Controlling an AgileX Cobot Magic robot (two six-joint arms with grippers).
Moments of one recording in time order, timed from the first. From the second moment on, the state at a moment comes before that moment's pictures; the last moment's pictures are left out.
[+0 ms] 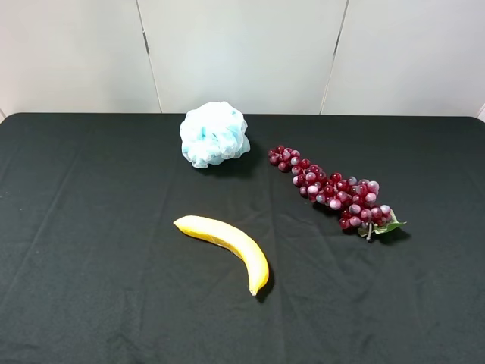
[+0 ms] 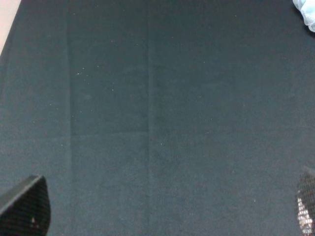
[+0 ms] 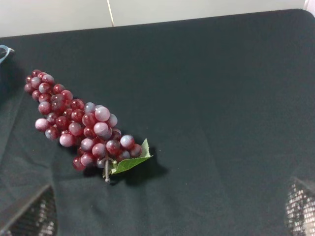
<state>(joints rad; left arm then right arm) -0.04 -0.01 -0.50 0.06 1.06 -0.04 0.00 -0.01 -0.50 0.04 1.02 0.02</state>
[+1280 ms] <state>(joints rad) -0.04 -0.01 -0.50 0.06 1.06 -0.04 0.00 0.51 -0.77 0.11 1.02 -0.21</state>
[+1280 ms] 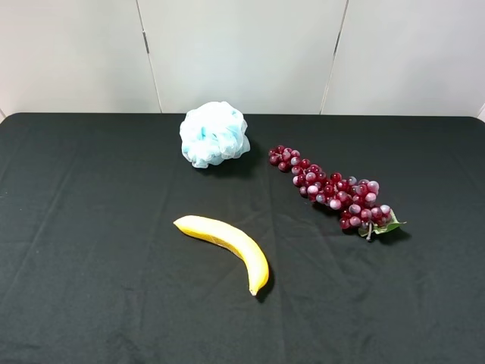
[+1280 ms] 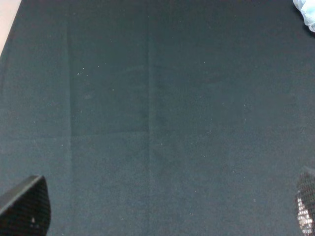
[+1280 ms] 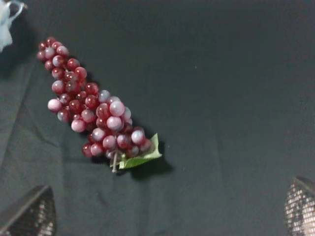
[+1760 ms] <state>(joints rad) -0.04 -0.01 -0.50 0.06 1.06 -0.04 0.29 1.07 -0.93 0.07 0.98 -0.45</state>
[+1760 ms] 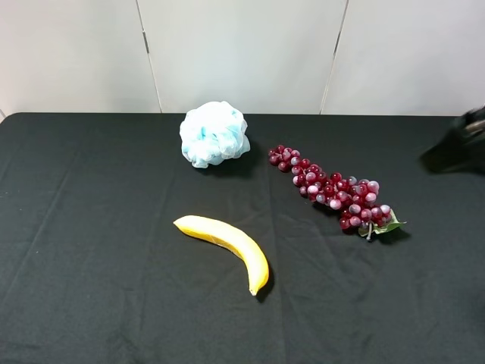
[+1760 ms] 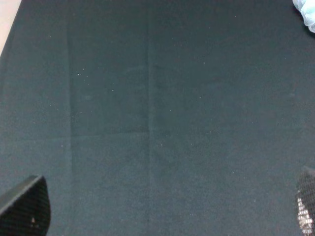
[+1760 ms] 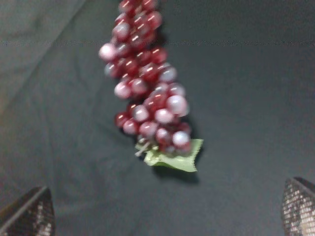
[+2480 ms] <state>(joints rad) -0.04 -0.01 -0.50 0.06 1.06 -0.04 0.32 1.55 -0.93 -0.05 0.72 -0.43</state>
